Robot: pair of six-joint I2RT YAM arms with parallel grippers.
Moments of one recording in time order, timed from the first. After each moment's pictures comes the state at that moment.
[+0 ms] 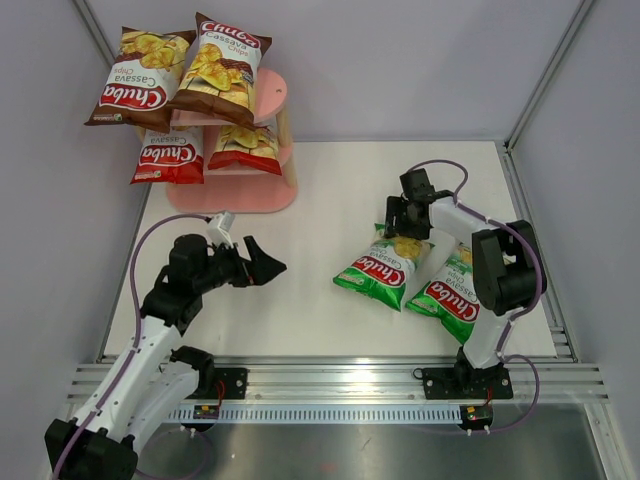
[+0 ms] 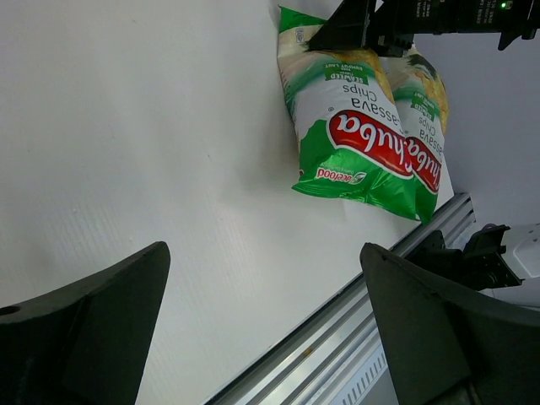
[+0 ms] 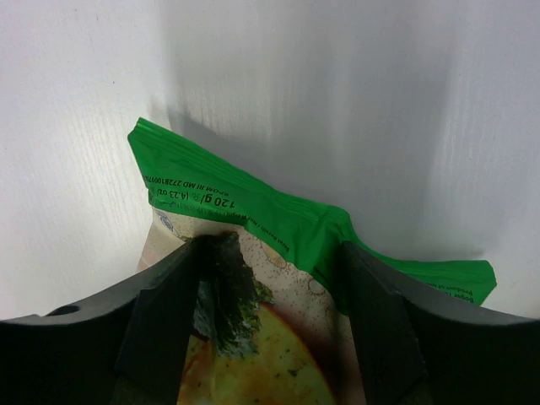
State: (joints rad) left arm -0.29 0.72 0.58 -0.32 0.47 -0.57; right arm 0.28 1.83 1.21 -0.45 0.02 0.35
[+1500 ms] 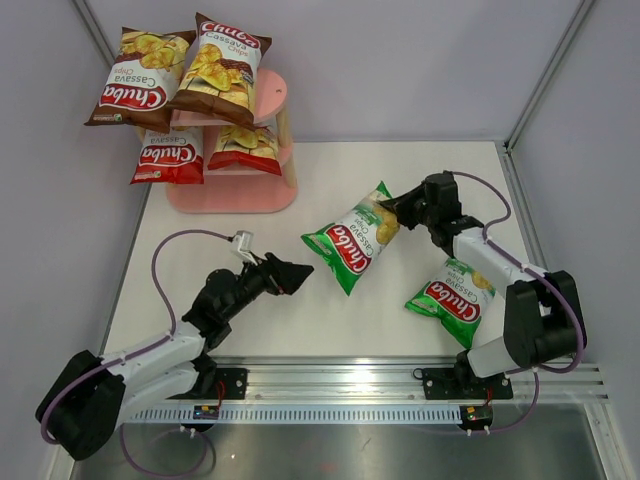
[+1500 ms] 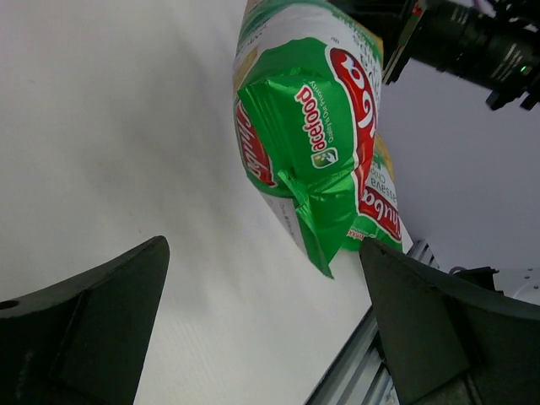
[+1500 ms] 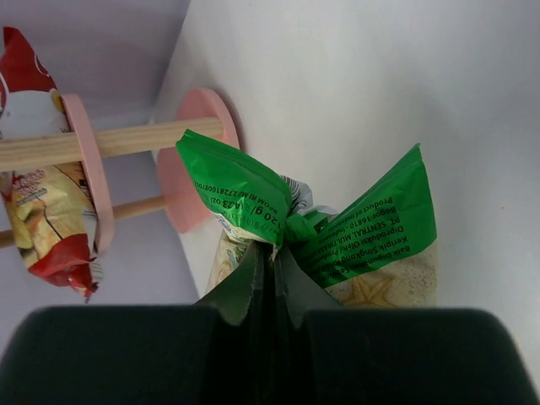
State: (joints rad) left arm -0.62 0.90 0.18 0.63 0.15 -0.78; right arm 0.27 1.47 0.95 -0.02 -0.12 1.14
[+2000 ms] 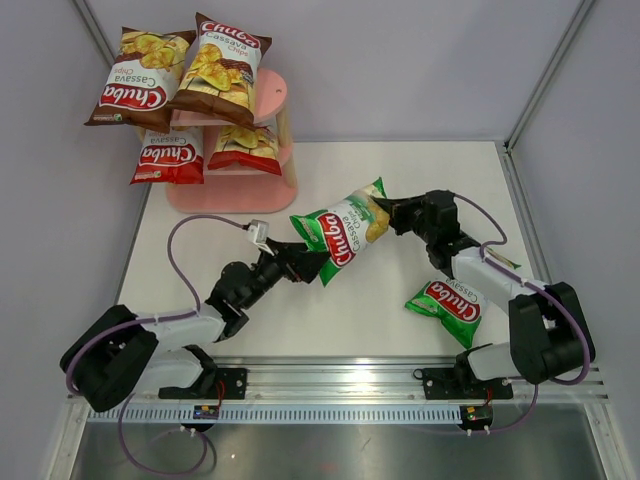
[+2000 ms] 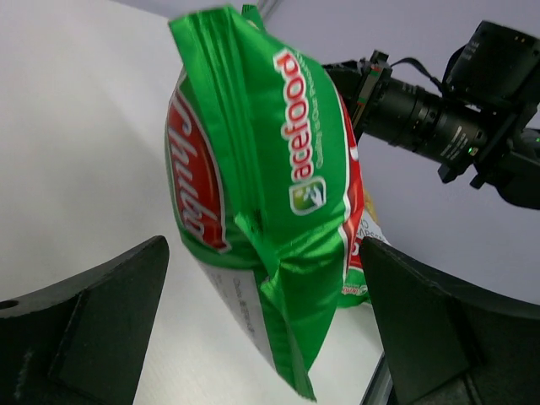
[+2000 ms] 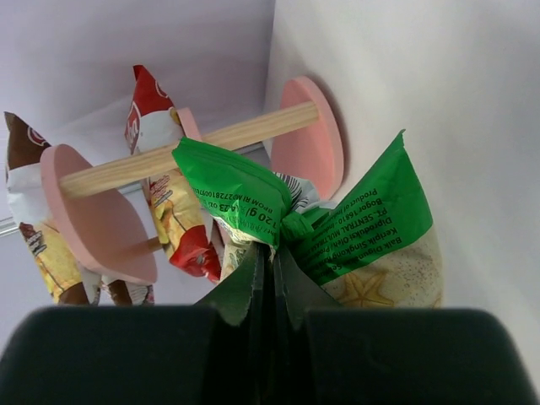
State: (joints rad) left arm -0.71 1.20 0.26 1.01 0.07 -0.68; right arm 0.33 1.39 0.75 0.28 -0.10 1.59
